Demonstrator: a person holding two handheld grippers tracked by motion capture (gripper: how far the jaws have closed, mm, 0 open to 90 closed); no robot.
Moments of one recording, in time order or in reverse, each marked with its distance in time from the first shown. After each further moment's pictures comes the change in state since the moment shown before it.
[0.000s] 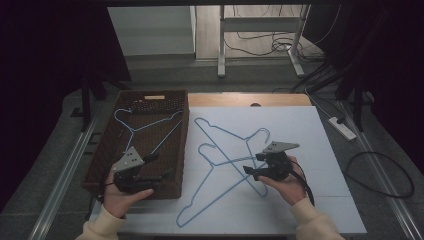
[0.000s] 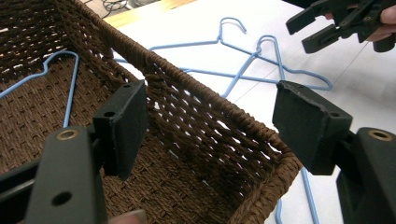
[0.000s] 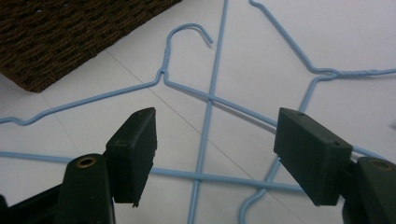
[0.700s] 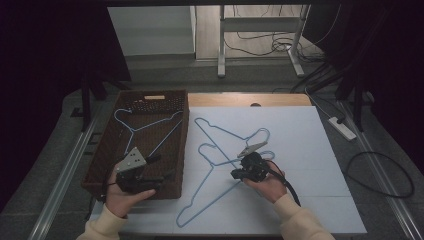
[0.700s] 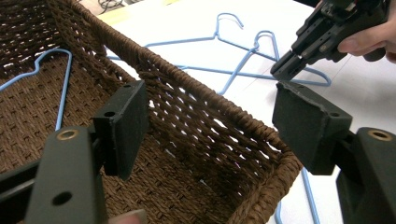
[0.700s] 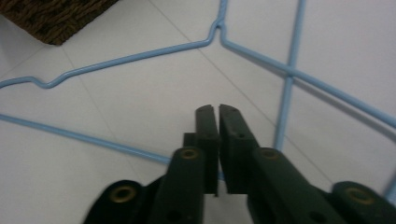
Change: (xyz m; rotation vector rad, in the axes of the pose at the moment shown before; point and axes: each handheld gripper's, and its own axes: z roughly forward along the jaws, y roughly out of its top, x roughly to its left) left arm -0.002 0.000 0.005 0.008 -0.011 0.012; right arm 0.028 0.010 0.049 0.261 0.127 -0.035
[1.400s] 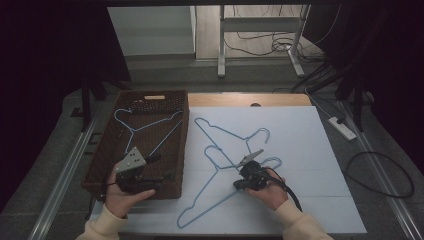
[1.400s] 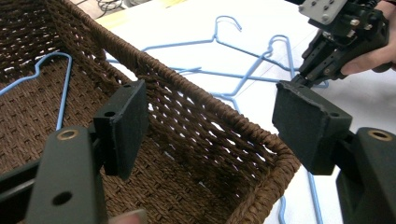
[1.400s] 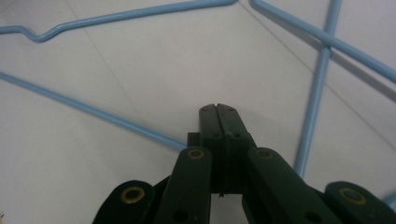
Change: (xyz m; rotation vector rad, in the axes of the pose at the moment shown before) left arm -0.001 0.002 -0.002 -0.006 0.000 0.003; right arm 0.008 -0.021 0.006 0.108 0.012 -0.015
